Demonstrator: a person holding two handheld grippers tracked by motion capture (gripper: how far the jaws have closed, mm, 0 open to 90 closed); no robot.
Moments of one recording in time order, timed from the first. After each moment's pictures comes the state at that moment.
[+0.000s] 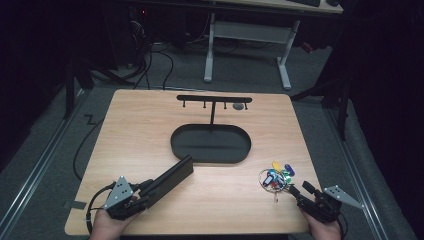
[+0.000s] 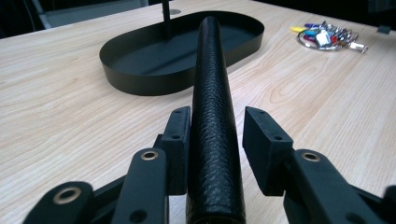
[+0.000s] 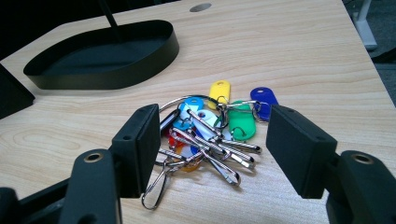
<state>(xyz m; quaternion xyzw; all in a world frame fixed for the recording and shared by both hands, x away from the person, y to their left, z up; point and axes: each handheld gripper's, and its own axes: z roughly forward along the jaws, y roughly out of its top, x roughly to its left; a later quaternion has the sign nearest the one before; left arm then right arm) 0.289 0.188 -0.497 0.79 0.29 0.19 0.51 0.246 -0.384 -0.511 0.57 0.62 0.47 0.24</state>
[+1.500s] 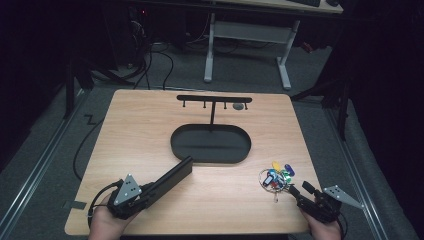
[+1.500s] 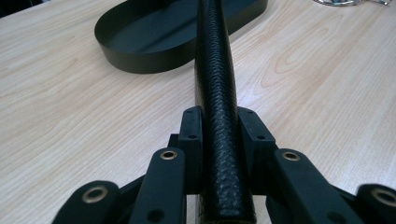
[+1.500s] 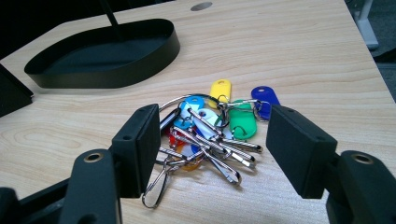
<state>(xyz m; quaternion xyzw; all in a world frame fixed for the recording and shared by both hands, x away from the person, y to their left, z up) 0.288 0.176 -0.480 0.84 0.29 0.19 0.43 0.246 -0.385 -0.511 0.57 0.63 0.47 0.24</state>
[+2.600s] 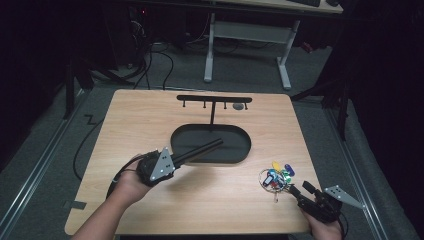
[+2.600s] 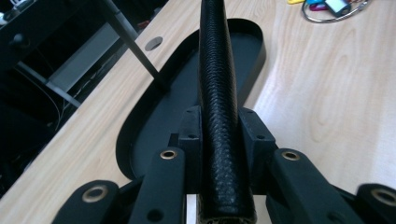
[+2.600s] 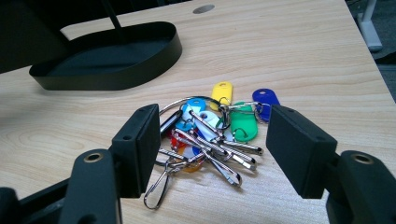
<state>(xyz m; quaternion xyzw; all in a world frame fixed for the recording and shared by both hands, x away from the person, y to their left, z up) 0.355 0.103 -0.428 0.87 0.10 0.28 0.40 0.246 -0.386 -0.510 0.57 0.62 0.48 0.24</state>
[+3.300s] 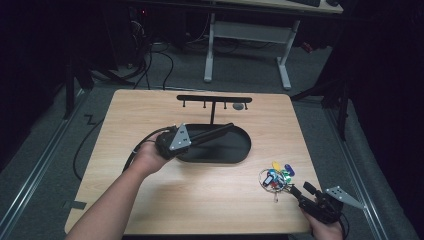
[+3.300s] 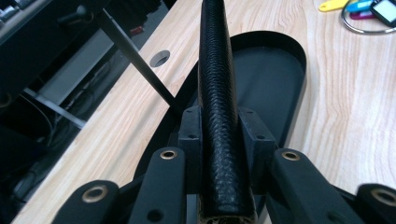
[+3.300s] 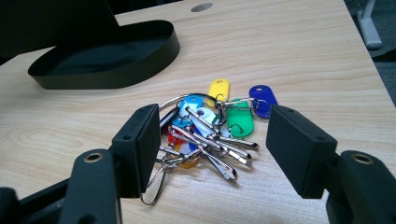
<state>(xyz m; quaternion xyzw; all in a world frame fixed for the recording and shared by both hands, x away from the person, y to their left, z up) 0.429 0.068 -0.429 0.87 0.08 0.26 0.40 0.244 -0.389 -0.512 0.57 0.62 0.48 0.24</state>
